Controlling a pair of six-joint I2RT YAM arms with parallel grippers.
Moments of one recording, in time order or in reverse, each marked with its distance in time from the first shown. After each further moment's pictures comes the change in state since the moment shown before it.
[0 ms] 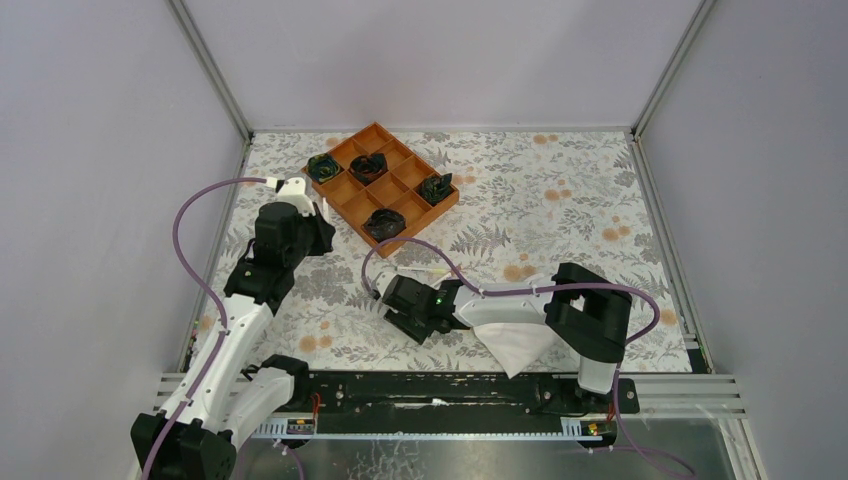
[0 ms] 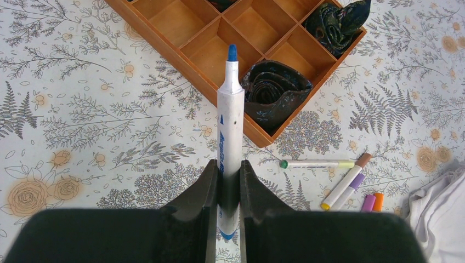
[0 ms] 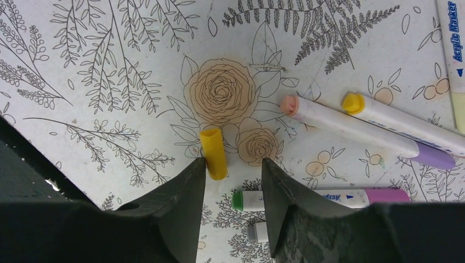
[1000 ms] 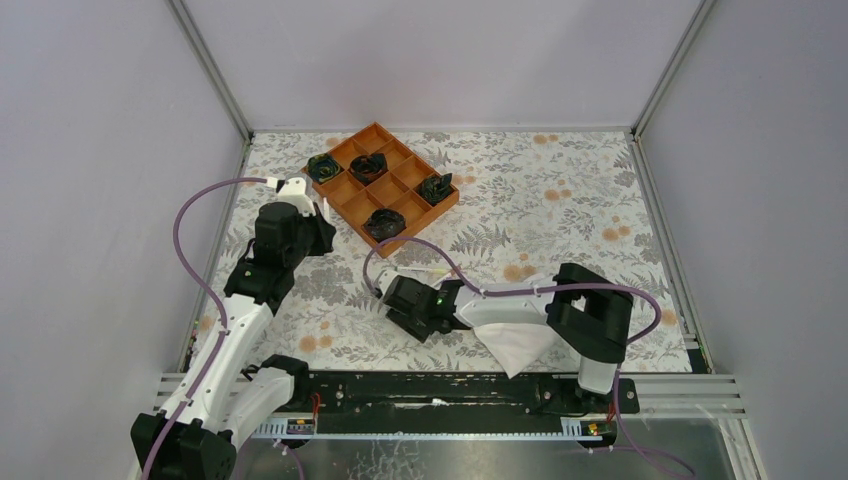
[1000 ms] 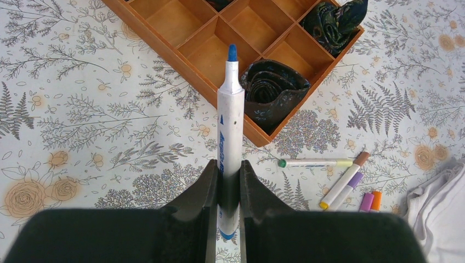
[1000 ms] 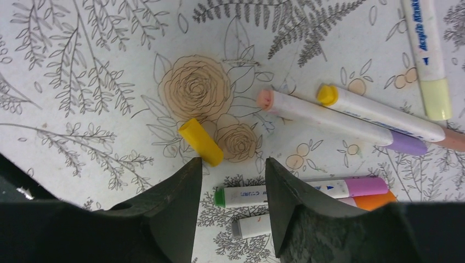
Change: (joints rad) left arm 0.000 0.000 0.000 0.000 0.008 0.000; right arm 0.000 -0.010 -0.009 -0.013 0.053 -0.008
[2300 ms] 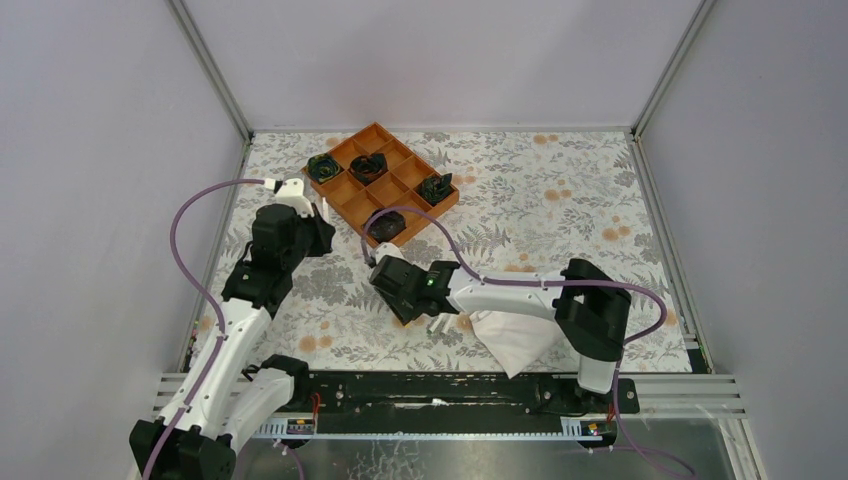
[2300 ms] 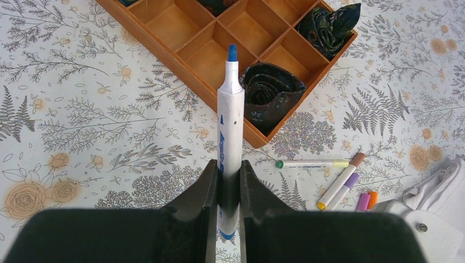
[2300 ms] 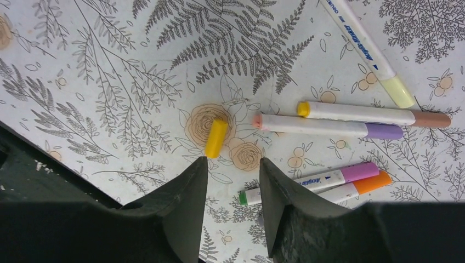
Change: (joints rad) left arm 0.000 -0.027 -0.004 0.001 0.005 0.000; right arm -0.022 0.014 0.208 -0.158 0.045 0.239
